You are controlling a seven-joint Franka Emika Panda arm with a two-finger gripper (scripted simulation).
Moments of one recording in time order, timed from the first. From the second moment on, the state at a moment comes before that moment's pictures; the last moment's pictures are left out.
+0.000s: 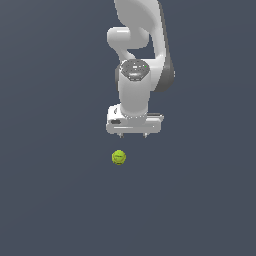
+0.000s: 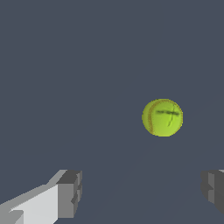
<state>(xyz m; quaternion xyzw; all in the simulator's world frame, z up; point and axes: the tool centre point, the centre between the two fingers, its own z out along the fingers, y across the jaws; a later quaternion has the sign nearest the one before) -0.007 0.021 0.168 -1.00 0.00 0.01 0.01</state>
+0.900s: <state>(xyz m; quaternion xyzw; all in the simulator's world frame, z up) -0.001 0.013 0.172 -1.00 0.02 0.01 0.01</state>
